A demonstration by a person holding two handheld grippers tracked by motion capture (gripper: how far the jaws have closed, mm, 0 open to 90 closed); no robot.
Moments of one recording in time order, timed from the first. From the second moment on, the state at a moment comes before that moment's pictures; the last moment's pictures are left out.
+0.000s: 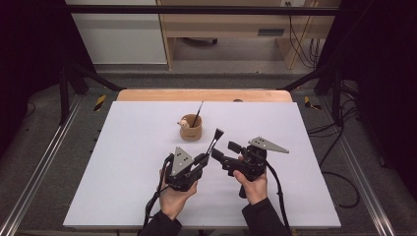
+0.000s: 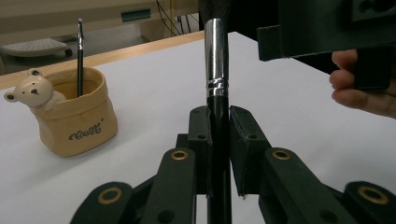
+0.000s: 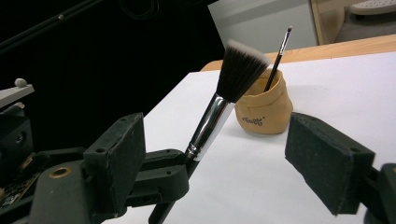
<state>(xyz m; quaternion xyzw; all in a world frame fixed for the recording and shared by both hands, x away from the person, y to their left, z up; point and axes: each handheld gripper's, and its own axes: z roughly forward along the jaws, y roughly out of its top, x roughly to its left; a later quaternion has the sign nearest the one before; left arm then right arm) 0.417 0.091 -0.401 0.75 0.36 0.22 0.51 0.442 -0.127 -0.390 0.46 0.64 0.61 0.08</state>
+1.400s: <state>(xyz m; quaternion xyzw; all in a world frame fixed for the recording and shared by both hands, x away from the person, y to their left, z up) 0.404 0.076 -0.399 0.75 0.34 0.23 0.52 0.448 -0.126 -0.397 0.48 0.60 0.63 0.00</state>
